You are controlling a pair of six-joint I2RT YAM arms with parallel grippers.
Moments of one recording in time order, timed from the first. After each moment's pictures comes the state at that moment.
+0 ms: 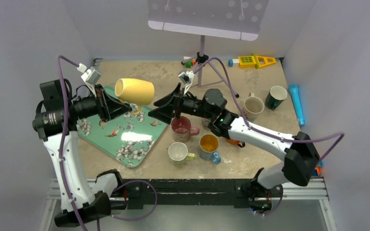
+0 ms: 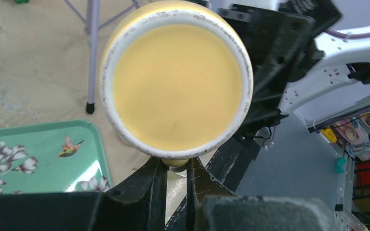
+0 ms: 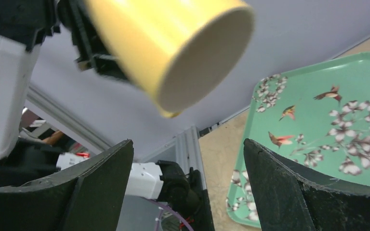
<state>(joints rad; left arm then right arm) 0.33 1.07 1.52 -1.26 1.23 0.26 0.90 1.38 1.06 0.51 -0.44 0.67</state>
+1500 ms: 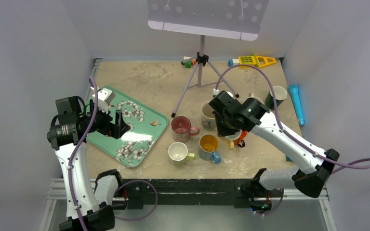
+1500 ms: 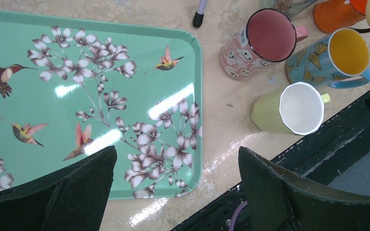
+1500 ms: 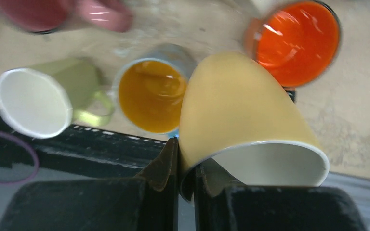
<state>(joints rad) 0.32 0.87 1.18 -1.20 0.73 0.46 0.87 1.32 1.45 -1.27 0.24 0.61</state>
